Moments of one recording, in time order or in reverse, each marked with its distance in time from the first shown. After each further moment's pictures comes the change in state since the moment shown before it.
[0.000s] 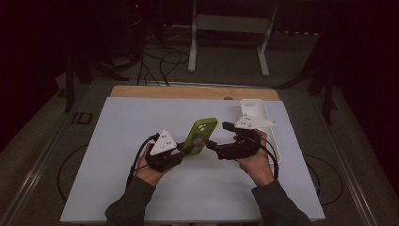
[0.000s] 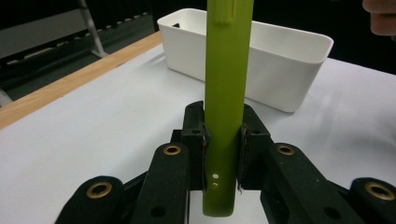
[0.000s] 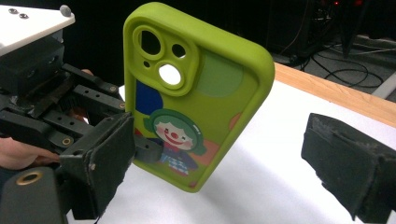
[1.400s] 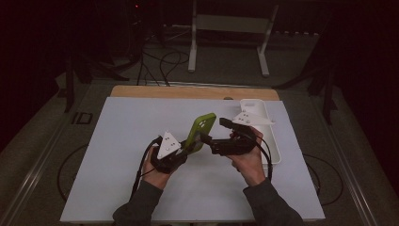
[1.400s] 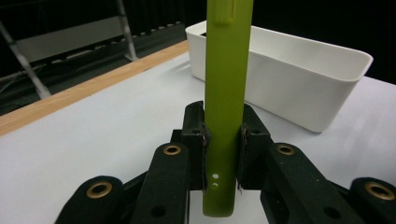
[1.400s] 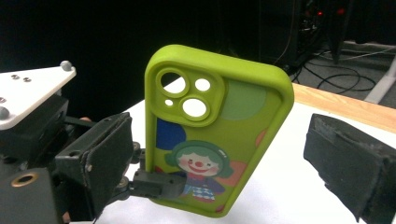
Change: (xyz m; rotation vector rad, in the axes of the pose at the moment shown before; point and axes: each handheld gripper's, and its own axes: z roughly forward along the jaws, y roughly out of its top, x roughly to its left) left arm -0.014 -0.002 0.010 -0.040 0.136 -0.048; right arm 0.009 0.010 0.008 -0.075 -0.039 0.074
